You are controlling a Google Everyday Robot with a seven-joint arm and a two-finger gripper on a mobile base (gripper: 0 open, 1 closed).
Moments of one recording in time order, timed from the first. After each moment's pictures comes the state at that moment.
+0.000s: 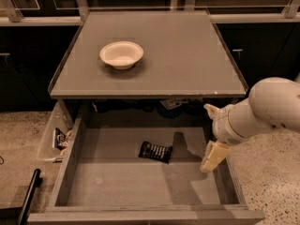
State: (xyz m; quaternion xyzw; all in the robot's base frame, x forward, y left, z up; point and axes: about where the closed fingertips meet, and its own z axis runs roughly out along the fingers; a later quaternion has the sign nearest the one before) arm 0.482 -0.178 0.733 -0.62 0.74 0.03 0.25
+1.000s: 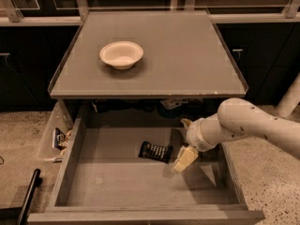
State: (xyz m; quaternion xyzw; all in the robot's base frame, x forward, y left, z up) arm 0.526 -0.115 0.627 -0.57 0.76 0.15 0.27
